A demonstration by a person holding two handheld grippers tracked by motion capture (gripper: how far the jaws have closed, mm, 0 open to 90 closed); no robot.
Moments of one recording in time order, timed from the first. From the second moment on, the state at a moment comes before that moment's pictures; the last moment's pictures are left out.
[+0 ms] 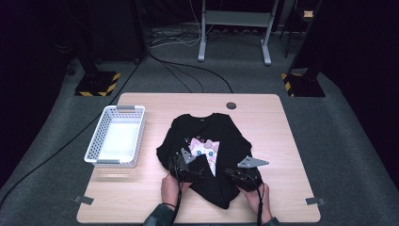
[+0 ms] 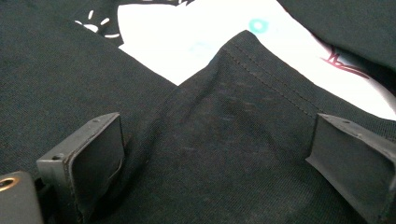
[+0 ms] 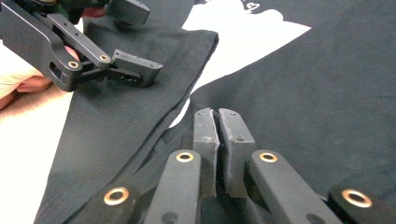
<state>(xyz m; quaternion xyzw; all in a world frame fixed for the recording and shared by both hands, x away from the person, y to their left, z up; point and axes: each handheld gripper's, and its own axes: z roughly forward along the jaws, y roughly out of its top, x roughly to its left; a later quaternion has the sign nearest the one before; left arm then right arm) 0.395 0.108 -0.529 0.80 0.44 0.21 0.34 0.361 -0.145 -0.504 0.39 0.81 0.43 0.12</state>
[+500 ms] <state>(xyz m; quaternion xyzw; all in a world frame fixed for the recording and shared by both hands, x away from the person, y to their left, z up) 0.395 0.109 -0.529 0.80 0.44 0.21 0.34 0.351 -0.164 -0.502 0.40 0.80 0.43 0.13</state>
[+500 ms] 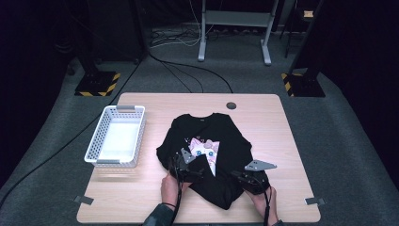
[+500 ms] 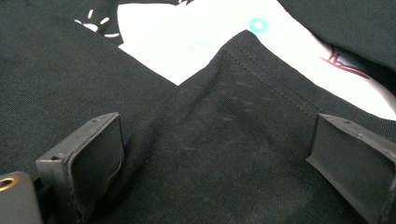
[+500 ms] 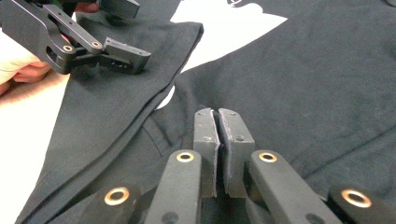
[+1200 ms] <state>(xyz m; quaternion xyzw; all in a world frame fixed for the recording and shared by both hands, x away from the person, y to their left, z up) 0.395 0.109 -0.529 0.80 0.44 0.21 0.34 0.341 -0.184 -0.497 0.41 0.79 0.44 0.14</state>
